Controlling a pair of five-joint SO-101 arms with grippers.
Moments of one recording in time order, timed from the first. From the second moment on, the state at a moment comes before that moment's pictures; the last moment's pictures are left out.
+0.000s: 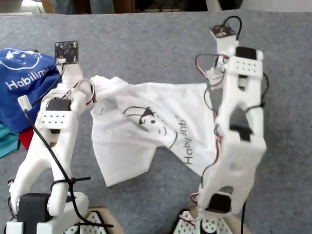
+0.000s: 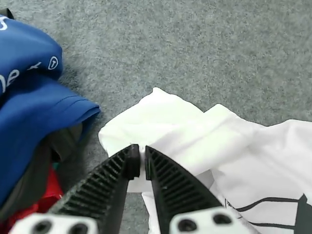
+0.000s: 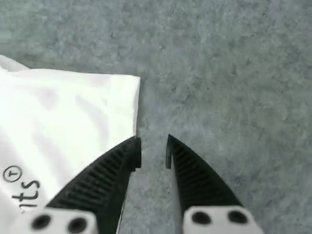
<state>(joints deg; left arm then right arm) -4.6 -20.0 39.4 33.2 5.1 11.0 39.0 -33.8 80.8 24.6</state>
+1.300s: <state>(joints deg) -4.6 -19.9 39.8 33.0 8.7 4.7 75.5 -89.9 98.5 20.7</state>
